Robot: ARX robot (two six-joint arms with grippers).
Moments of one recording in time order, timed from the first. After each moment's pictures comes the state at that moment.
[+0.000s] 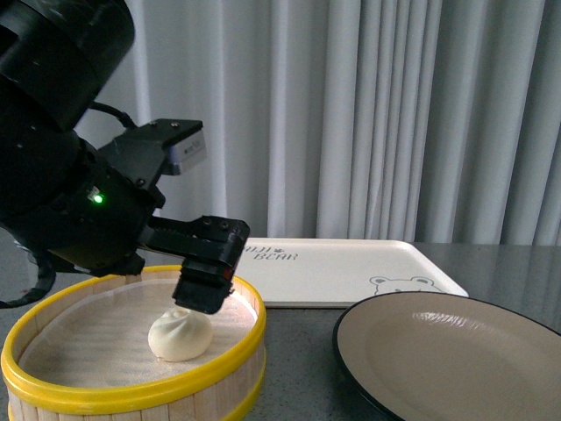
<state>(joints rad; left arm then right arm) -0.36 1.58 1.19 -0.26 -0.04 0.08 0.00 0.00 0.01 0.00 0.00 -0.01</state>
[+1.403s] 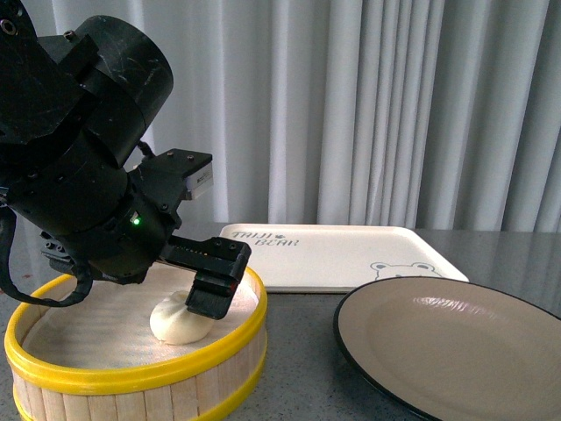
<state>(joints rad) -0.33 1.75 1.30 -0.29 -0.10 0.08 0.00 0.00 0.01 0.00 0.00 -0.01</state>
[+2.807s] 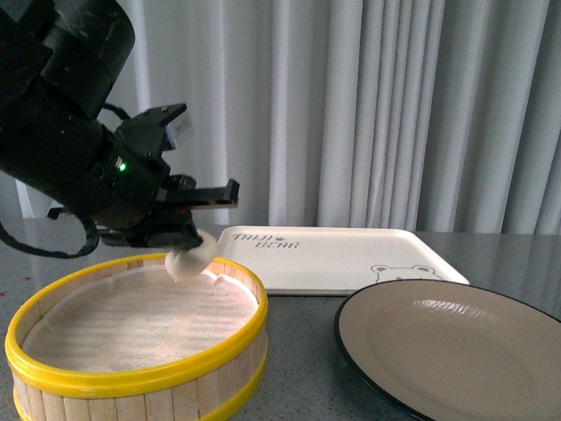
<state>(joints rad) -0.28 1.73 1.35 -0.18 0.10 -0.05 0.00 0.00 0.01 0.00 0.00 -0.01</state>
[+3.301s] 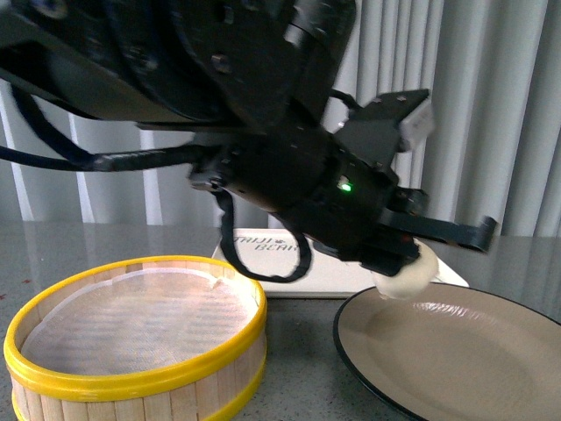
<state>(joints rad) -0.59 1.86 1.47 -0.09 0.25 0.16 0.00 0.00 0.01 0.00 0.00 -0.01</state>
